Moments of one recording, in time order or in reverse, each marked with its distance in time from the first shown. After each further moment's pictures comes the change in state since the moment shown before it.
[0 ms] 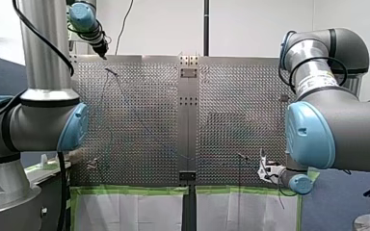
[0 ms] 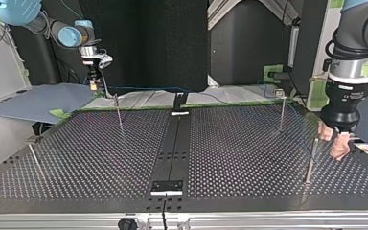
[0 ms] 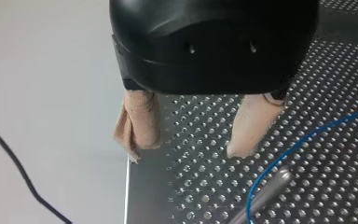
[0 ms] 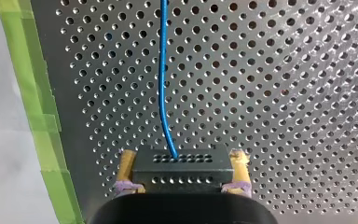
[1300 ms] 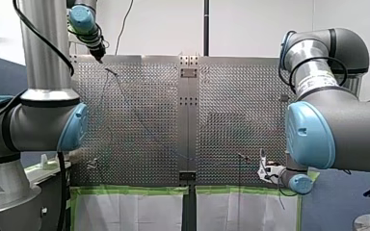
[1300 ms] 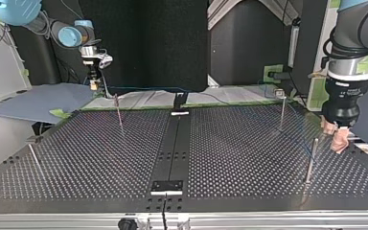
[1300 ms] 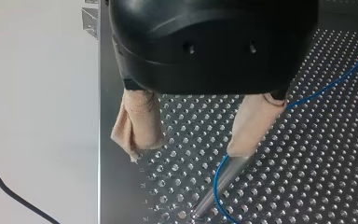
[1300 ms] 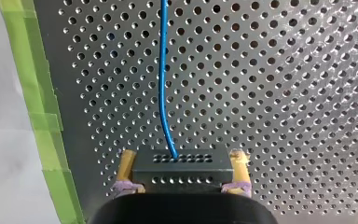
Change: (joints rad) left arm 0.005 0.001 -0.029 -0.005 -0.045 0.081; right arm 0.000 0.000 0.000 0.005 0.000 -0.006
